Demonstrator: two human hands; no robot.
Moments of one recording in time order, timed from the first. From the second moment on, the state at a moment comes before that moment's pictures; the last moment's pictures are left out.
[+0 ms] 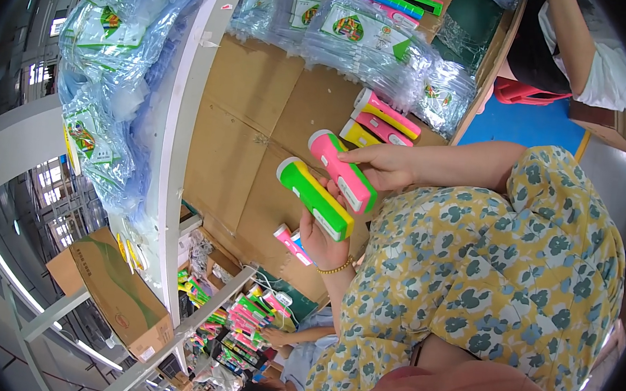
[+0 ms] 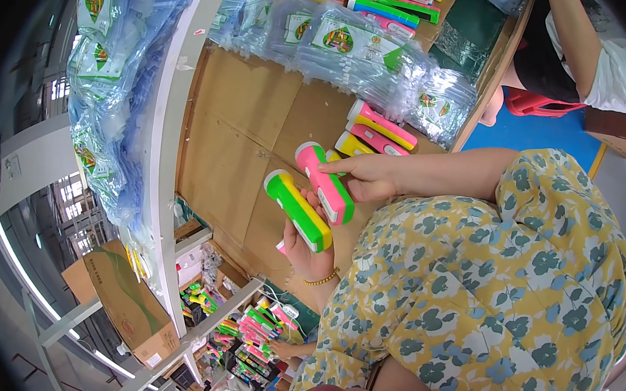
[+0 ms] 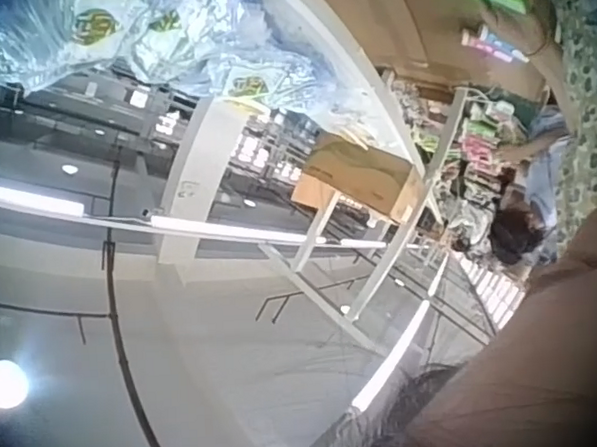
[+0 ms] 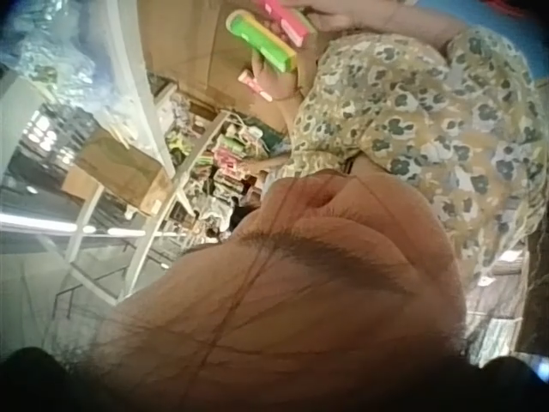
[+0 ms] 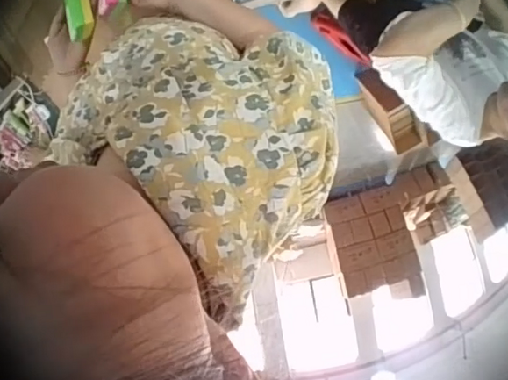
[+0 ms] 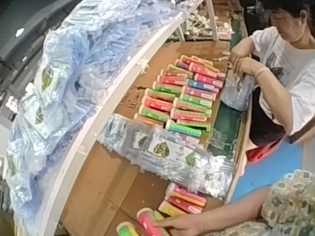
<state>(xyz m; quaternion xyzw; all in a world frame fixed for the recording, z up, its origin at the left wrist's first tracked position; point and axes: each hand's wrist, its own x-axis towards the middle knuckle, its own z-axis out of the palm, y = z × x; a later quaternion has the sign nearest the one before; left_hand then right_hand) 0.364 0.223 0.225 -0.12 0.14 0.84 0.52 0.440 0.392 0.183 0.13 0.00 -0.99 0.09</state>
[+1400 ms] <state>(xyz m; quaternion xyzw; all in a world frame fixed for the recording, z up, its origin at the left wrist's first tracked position) 0.374 0.221 0.207 -0.17 0.21 0.81 0.52 0.456 0.411 0.170 0.17 0.01 -0.98 0.14</state>
